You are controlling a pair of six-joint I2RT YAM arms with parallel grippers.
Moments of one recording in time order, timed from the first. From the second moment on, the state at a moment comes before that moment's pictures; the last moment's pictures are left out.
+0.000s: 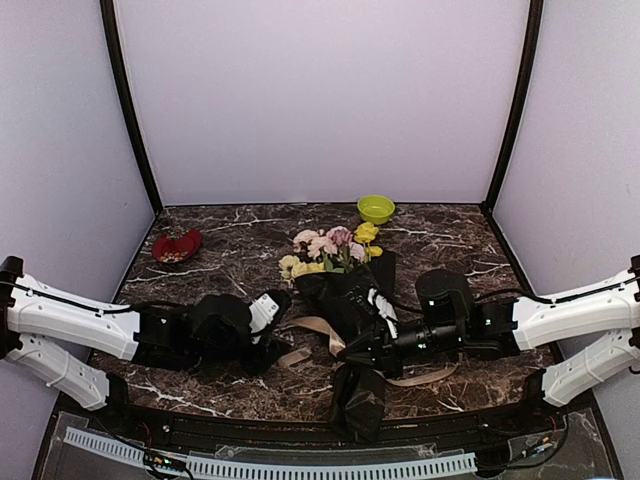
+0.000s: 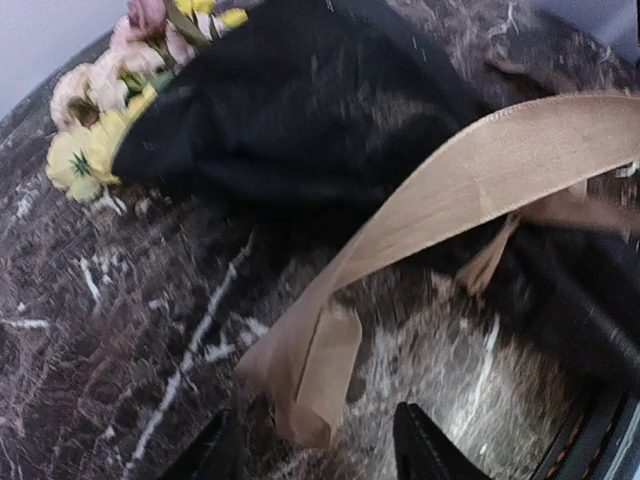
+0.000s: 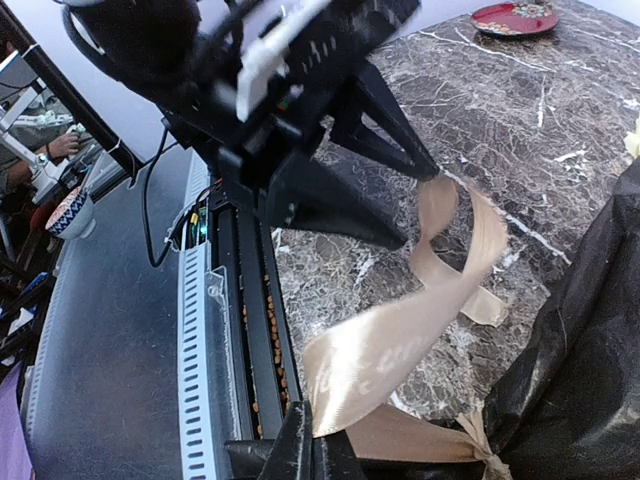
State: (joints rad) left arm -1.20 1.28 0.64 -0.06 -0.32 -0.20; right arm 1.13 1.26 0.60 0.22 -0.41 0.26
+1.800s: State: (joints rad) left arm -1.29 1.75 0.61 0.95 -0.12 0.08; right arm 0.92 0.91 0.52 -0.44 0.40 0.82
